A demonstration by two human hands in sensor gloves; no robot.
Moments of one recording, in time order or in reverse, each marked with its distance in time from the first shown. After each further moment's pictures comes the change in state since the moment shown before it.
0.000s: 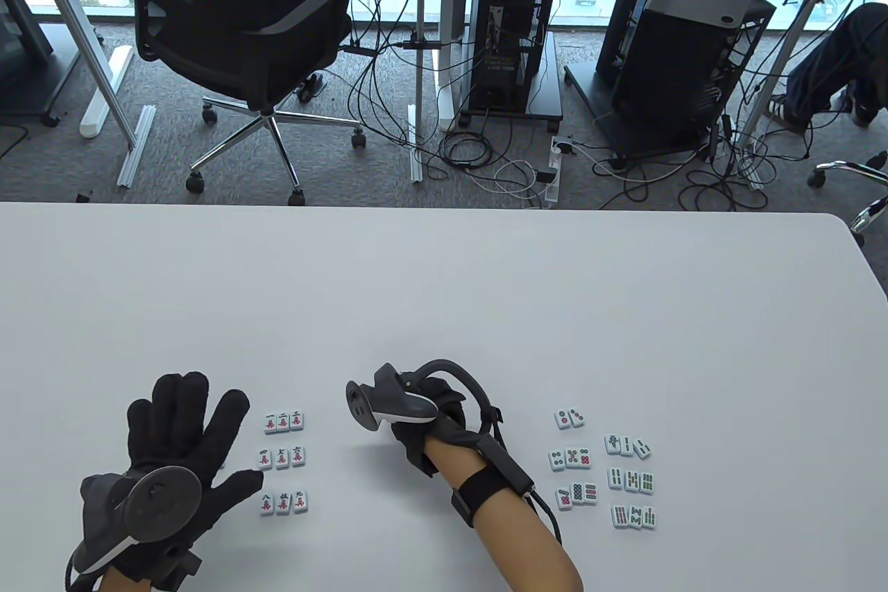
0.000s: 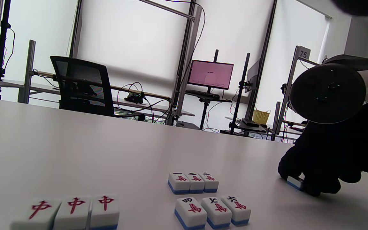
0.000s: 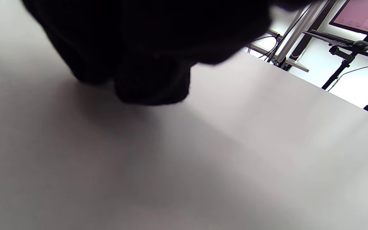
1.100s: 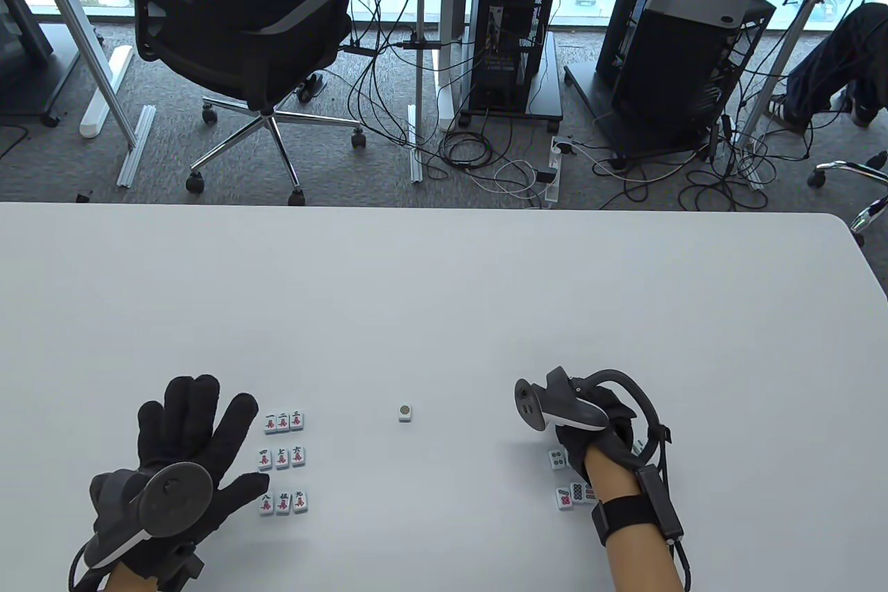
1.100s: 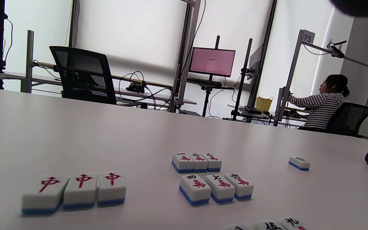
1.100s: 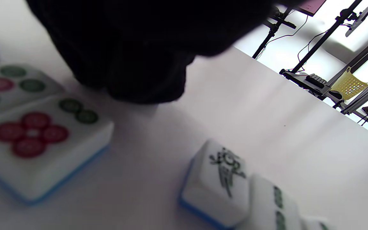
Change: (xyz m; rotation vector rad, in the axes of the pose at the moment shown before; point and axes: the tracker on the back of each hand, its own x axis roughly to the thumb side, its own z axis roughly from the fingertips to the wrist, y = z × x) left_hand 0.006 -0.006 -0.004 -0.061 0.006 -0.023; right_hand -0.167 0.088 0.085 0.110 0.198 0.035
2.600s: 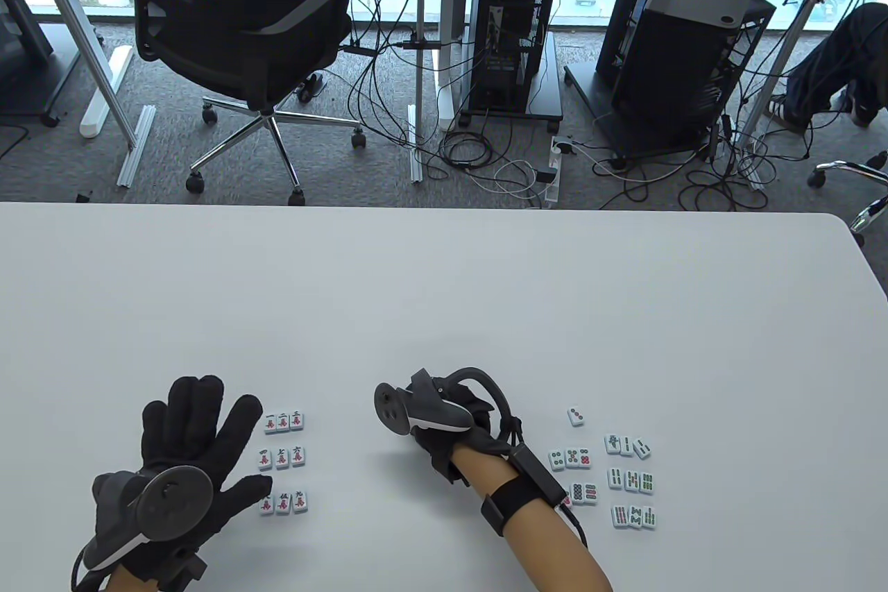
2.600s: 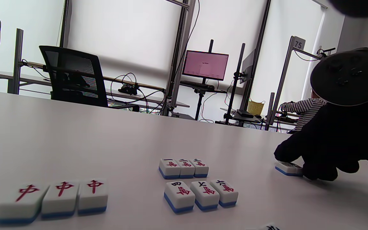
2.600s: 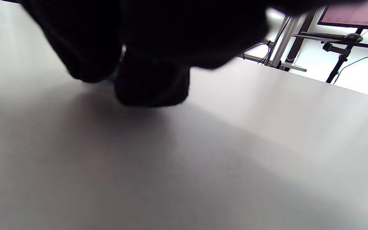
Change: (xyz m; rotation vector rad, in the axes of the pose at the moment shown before) left_hand 0.001 0.000 0.002 0.015 -0.030 0.023; right_hand 0.146 -0.084 -0.028 -0.202 -0.209 -0.196
